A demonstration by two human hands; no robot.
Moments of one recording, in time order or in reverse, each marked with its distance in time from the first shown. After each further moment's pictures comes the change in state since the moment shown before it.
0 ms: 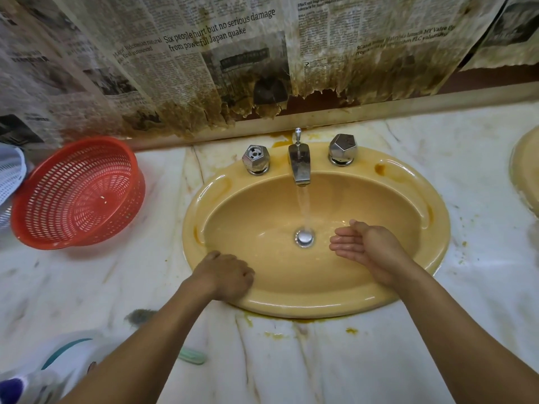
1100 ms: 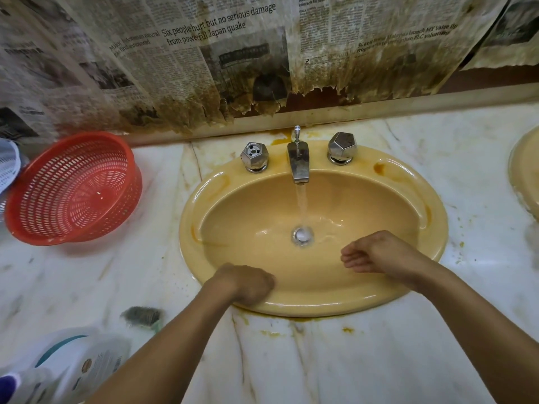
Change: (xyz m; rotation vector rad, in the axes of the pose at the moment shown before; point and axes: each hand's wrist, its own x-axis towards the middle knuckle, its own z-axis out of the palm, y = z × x) left_hand 0.002 0.045 -0.009 -0.090 -0.215 0.076; right_hand -0.034 -0.023 -0.014 -0.479 -0.062 0.086
